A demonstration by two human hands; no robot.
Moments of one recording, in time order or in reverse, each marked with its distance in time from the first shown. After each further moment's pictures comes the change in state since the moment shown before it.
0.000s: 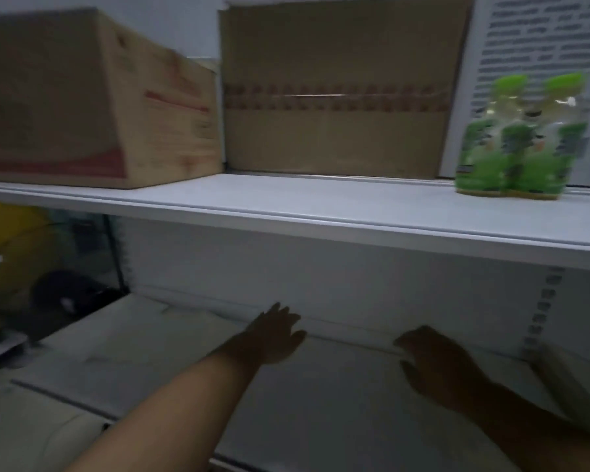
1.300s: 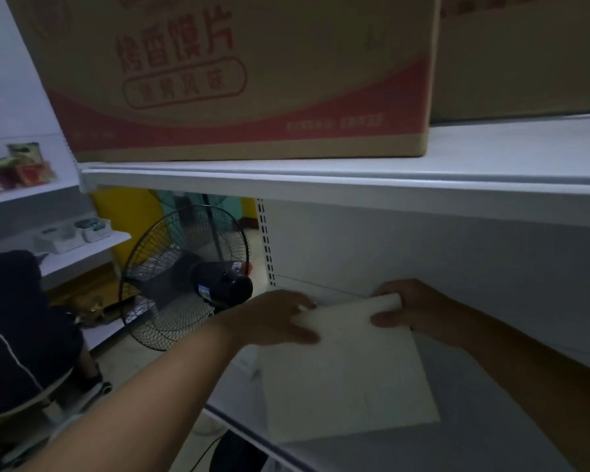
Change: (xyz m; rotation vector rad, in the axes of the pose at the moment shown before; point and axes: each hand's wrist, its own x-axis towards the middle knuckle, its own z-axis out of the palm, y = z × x) left_hand -0.060 -0.304 -0.074 -0.322 -0.086 -0.166; right_hand 0.233 -0.305 0.014 1.209 -0.273 -0.301
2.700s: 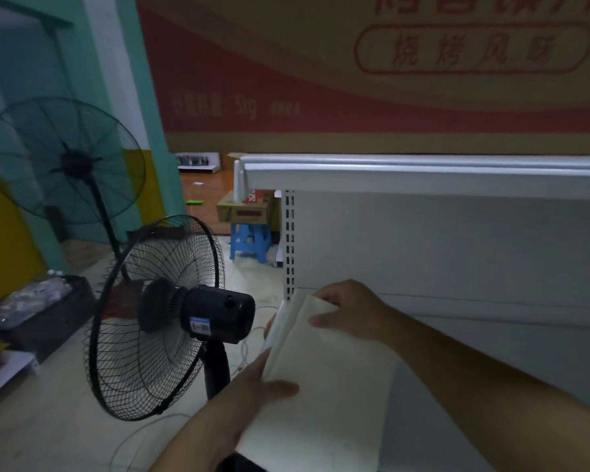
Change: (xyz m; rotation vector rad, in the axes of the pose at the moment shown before) left_hand -0.002 -0.209 0.006 -1.264 -0.300 0.003; right_hand 0.129 -0.062 0.182 -0.519 0.339 0.140
